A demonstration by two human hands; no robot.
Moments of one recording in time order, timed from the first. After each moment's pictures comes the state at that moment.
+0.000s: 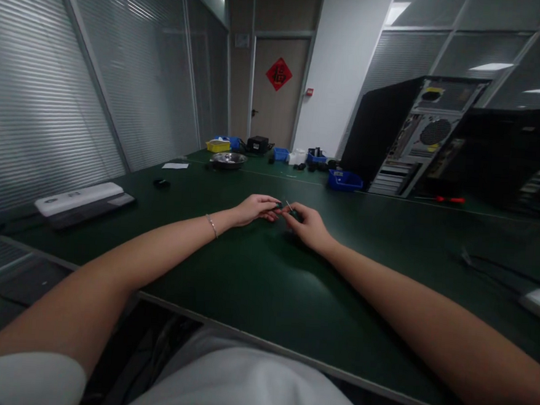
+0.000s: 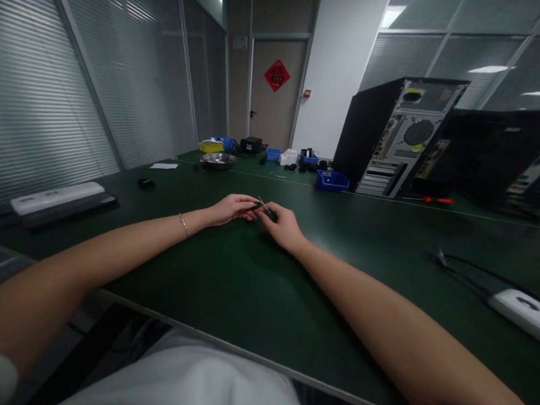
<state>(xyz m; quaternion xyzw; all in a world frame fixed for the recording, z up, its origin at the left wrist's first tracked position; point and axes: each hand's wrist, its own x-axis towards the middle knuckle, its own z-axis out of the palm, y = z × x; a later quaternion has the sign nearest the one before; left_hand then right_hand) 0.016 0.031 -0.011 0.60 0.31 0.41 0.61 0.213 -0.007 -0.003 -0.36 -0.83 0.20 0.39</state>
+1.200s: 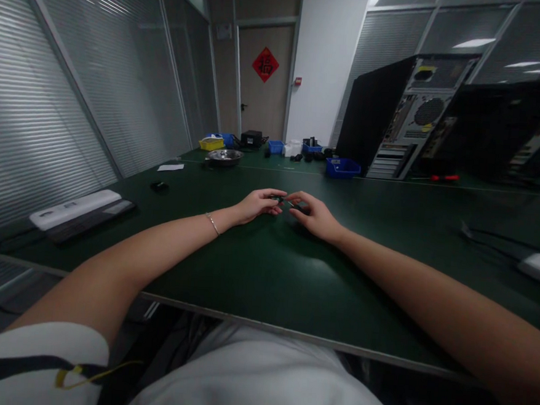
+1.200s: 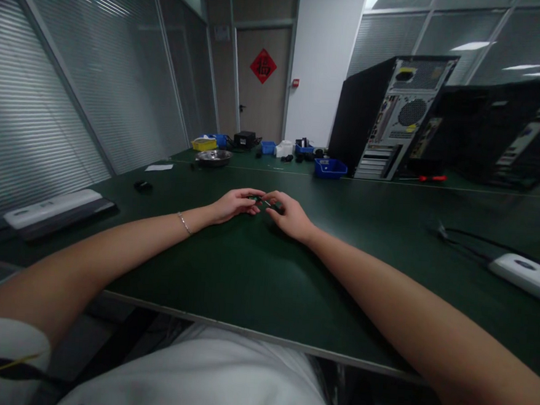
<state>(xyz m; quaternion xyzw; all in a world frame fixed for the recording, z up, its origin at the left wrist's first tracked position) 0.008 0.018 -0.006 0.62 0.29 0.40 0.61 0.220 -0.008 -0.005 -0.33 -0.84 0.18 0.39</state>
